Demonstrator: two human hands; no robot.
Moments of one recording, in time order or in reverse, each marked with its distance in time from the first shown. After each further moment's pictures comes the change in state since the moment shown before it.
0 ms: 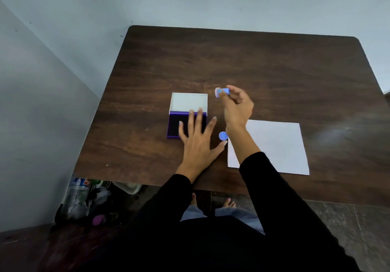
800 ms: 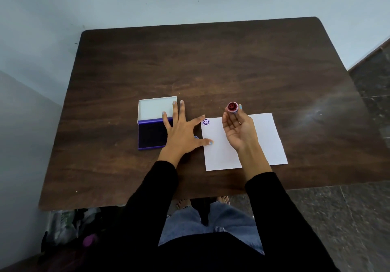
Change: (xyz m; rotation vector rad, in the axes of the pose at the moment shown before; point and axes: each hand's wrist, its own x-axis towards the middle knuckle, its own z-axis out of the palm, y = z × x) left_hand 0.068 0.015 0.014 0.148 -0.525 0.020; right_hand 0.032 0.028 -0.095 0.750 -0.012 0.602
